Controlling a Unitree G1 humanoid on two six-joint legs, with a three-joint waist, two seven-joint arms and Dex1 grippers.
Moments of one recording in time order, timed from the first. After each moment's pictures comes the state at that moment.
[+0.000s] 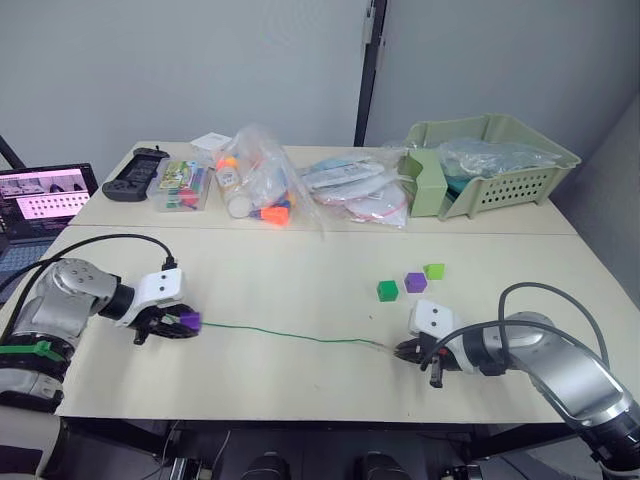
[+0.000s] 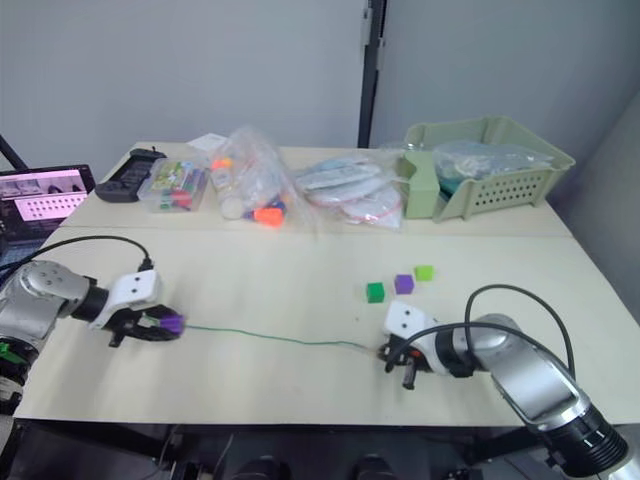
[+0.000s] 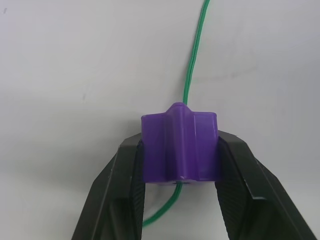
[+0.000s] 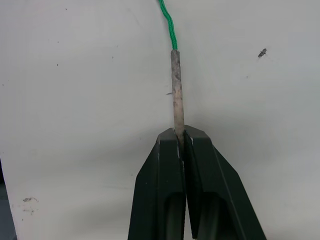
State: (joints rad) left arm -0.67 0.99 -0.23 0.69 -0.03 -0.09 -1.47; right arm -0.30 -0.89 0.26 -0.40 0.24 0.73 0.98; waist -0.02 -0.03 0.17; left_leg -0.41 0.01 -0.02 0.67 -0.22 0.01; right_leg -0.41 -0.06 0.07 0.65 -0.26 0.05
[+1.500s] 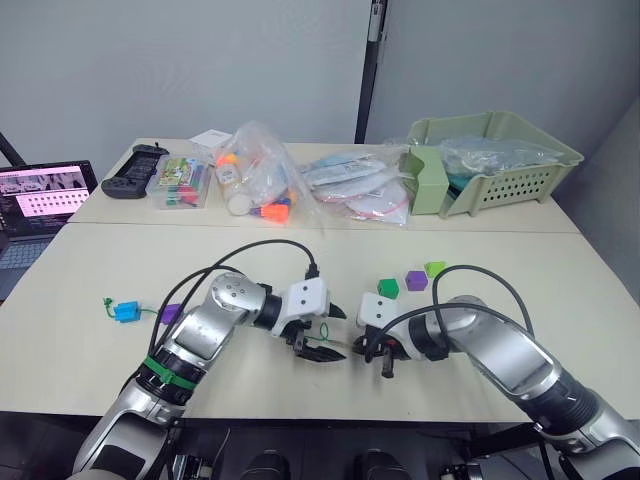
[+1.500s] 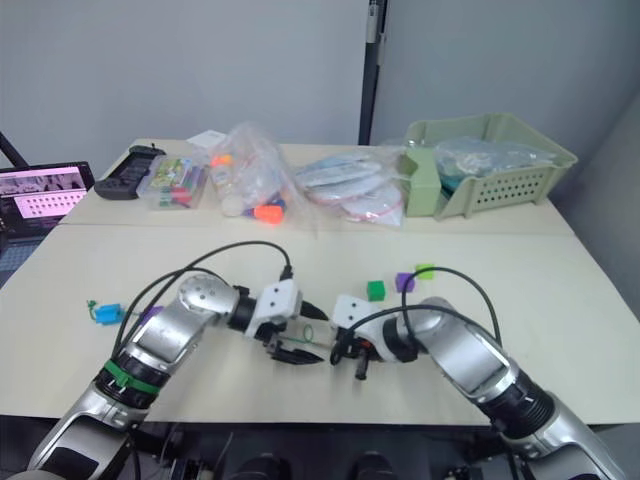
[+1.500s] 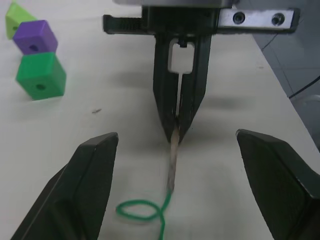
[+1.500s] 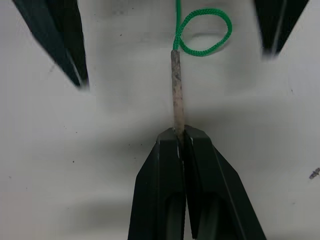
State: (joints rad) left arm -0.60 0.50 -0.39 0.02 -0.12 0.31 -1.27; right arm -0.56 -0.71 0.49 -0.38 0.17 0.90 0.95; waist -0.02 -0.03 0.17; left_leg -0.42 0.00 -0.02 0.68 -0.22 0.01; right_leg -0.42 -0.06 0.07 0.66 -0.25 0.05
